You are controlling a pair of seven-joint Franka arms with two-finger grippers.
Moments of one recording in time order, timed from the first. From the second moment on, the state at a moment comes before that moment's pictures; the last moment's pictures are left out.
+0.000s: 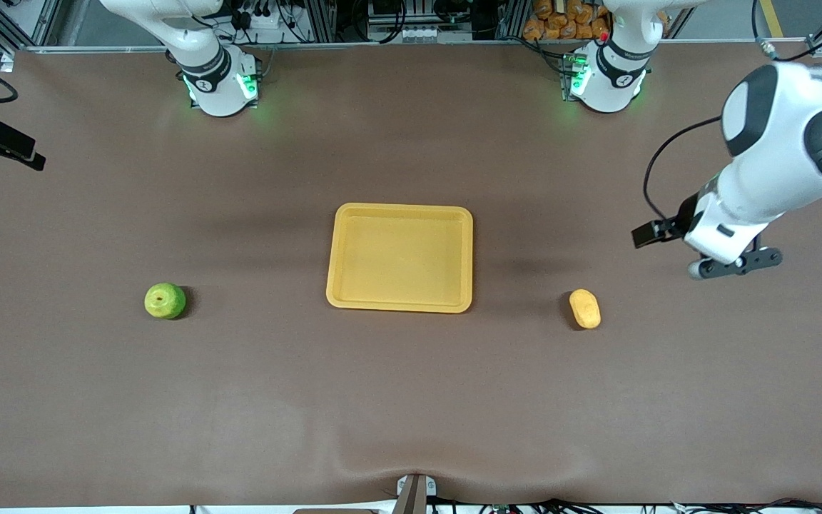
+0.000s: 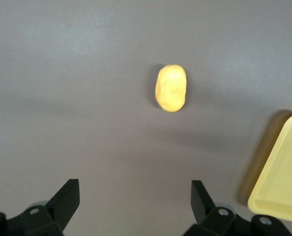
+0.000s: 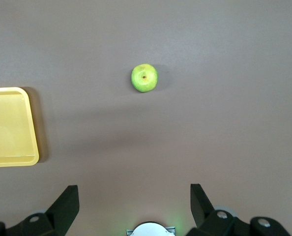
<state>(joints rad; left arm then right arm) 0.12 0.14 -0.29 -1.85 0.03 1.92 -0.38 0.00 -0.04 -0.08 -1.53 0.02 1.40 0.01</state>
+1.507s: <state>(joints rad) 0.07 0.46 -0.30 -1.86 0.14 2.28 -0.61 -0.02 0.13 -0.09 -1.46 0.02 1.42 0.01</state>
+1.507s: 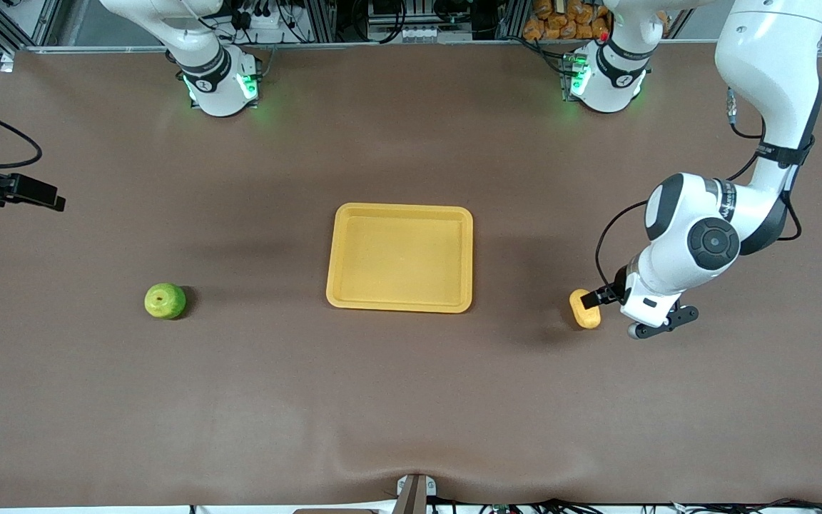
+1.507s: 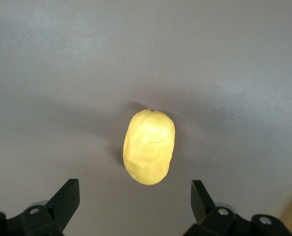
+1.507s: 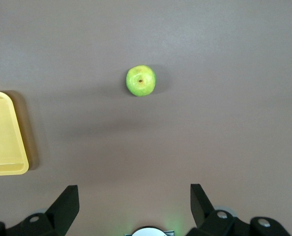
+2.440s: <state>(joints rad) 0.07 0.58 -0.29 -1.85 0.14 2.43 -0.62 -0.02 0.22 -0.07 -1.46 0.02 1.51 -0.10</state>
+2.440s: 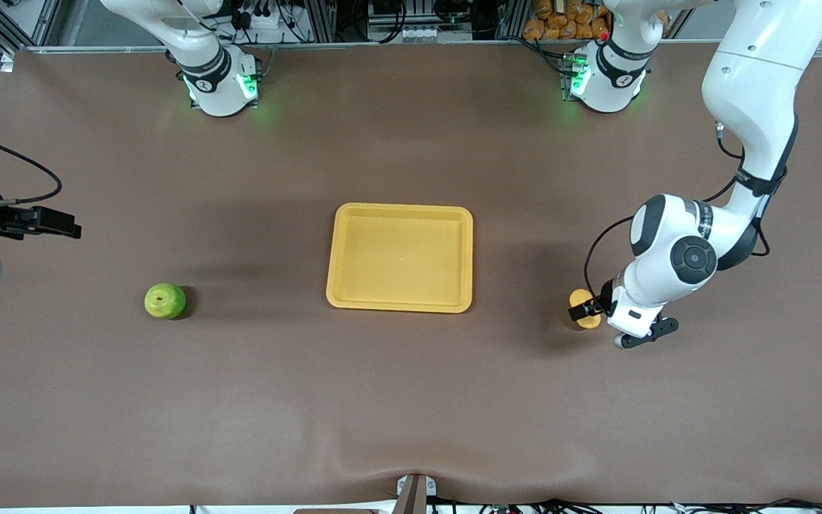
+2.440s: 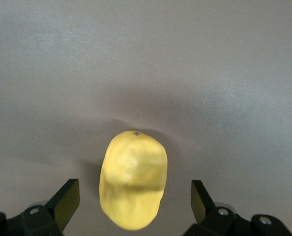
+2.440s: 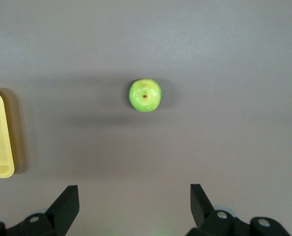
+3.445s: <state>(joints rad) 0.07 0.62 -0.29 -1.83 0.17 2.44 -0.62 -0.01 0.31 -0.08 -1.45 0.01 1.57 -0.12</state>
